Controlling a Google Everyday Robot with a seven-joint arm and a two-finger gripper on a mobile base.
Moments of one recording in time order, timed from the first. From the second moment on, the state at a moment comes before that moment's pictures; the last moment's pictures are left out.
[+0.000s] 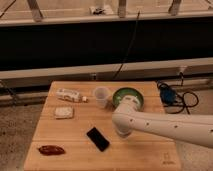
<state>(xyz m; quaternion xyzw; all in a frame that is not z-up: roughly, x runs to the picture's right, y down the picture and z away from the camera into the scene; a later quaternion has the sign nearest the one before) 0.077 0.248 0.752 -0.31 -0.06 -0.16 0.94</state>
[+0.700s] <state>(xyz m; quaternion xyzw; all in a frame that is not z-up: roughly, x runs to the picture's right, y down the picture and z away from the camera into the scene) 0.045 0.261 0.771 -0.32 -0.08 -0.19 0.92</state>
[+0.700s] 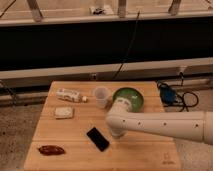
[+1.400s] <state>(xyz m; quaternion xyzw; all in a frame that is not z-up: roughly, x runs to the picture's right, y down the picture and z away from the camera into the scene) -0.008 0.260 0.782 -0.31 -0.10 -0.25 0.91</state>
